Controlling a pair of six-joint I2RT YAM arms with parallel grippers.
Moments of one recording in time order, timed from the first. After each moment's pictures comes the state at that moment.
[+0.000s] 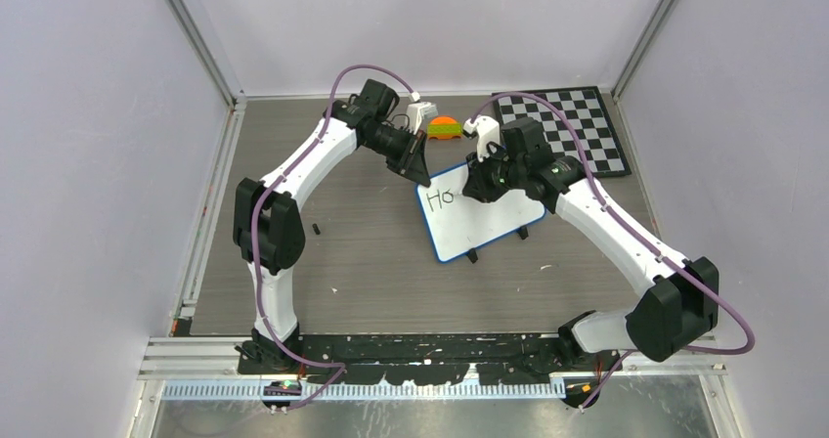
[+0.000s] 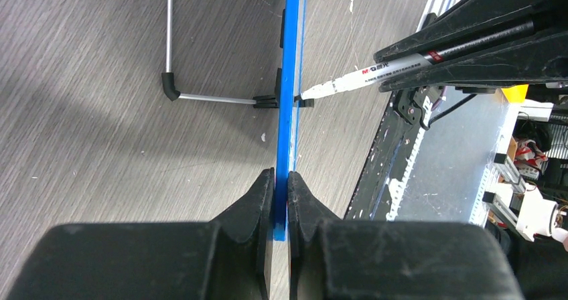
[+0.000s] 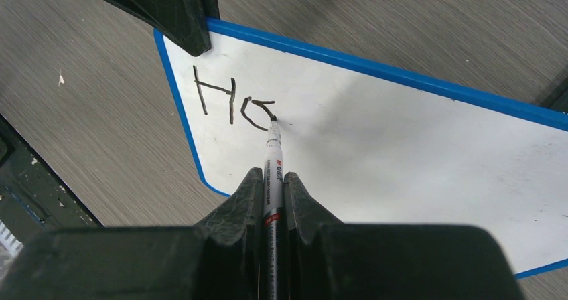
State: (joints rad) left arm -0.47 1.96 1.83 -0.90 0.83 0.11; right arm 0.47 1.35 1.19 -0.56 -0.30 -0.07
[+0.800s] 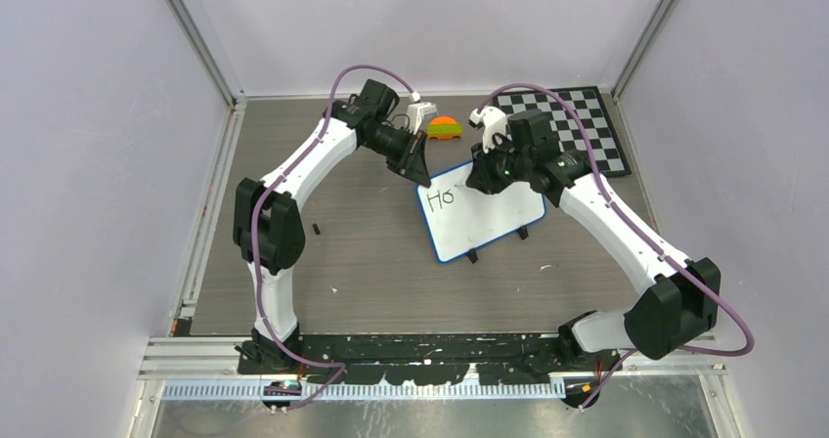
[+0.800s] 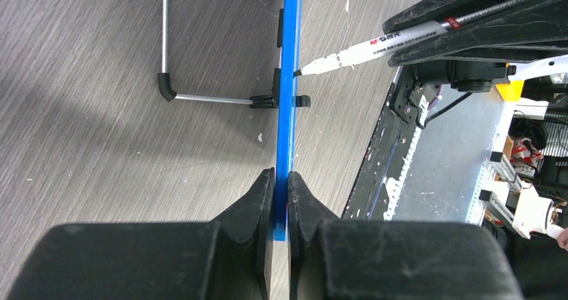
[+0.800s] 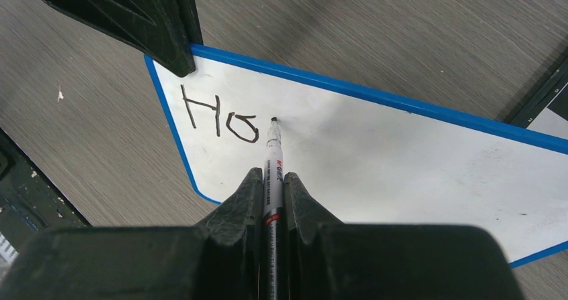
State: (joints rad) left arm -0.47 1.96 1.83 -0.90 0.85 0.11; right arm 0.44 1.36 1.24 -0.57 -0.32 -0.08
